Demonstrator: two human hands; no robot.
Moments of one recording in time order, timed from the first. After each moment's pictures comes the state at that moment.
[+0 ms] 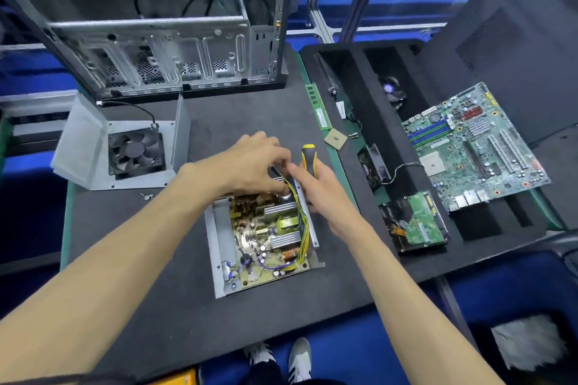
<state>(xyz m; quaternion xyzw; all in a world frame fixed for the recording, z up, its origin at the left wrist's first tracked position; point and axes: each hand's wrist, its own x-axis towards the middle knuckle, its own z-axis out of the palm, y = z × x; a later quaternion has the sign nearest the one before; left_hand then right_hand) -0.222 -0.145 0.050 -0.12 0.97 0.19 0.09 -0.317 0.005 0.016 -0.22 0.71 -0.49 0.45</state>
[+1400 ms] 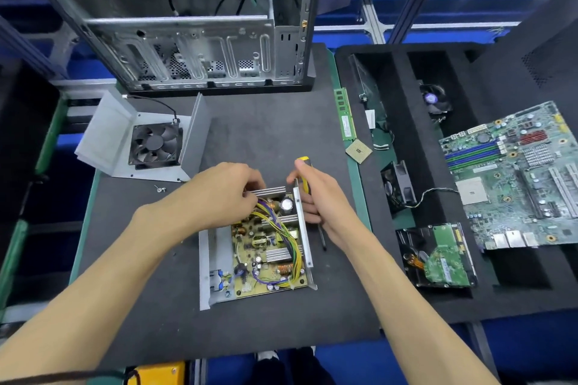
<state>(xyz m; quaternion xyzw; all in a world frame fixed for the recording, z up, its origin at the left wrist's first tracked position) -0.176 -0.121 0.078 -0.35 0.89 0.26 0.14 -0.332 -0.015 0.010 -0.16 0.62 -0.51 0.57</state>
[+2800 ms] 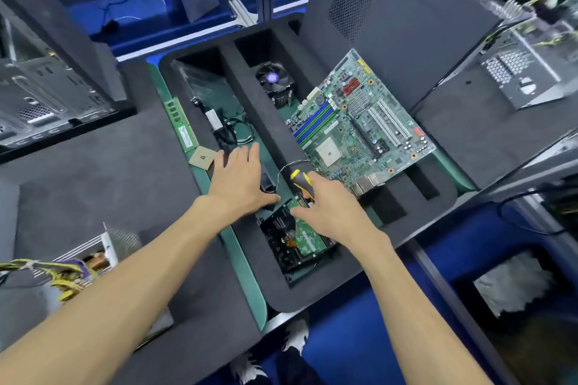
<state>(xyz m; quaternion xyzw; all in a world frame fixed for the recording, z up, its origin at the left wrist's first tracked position) -0.422 -0.006 -0.008 -0.23 0.96 0.09 0.13 -0.497 0.168 -0.001 -0.32 0.89 -0.18 0.26</state>
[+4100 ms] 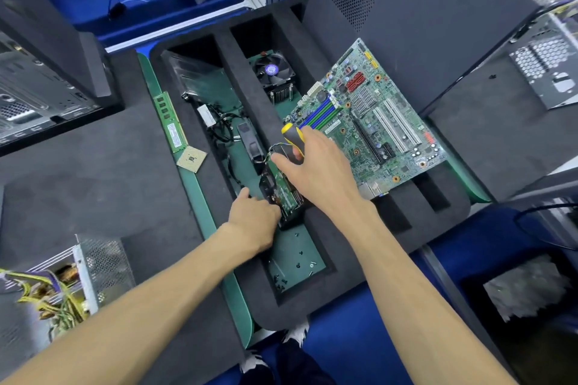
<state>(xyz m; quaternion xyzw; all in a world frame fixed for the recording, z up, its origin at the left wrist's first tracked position) -0.429 0.040 -0.046 -0.07 0.94 -0.06 0.32 -0.541 0.125 0.009 -0.33 0.87 -0.32 0.18</state>
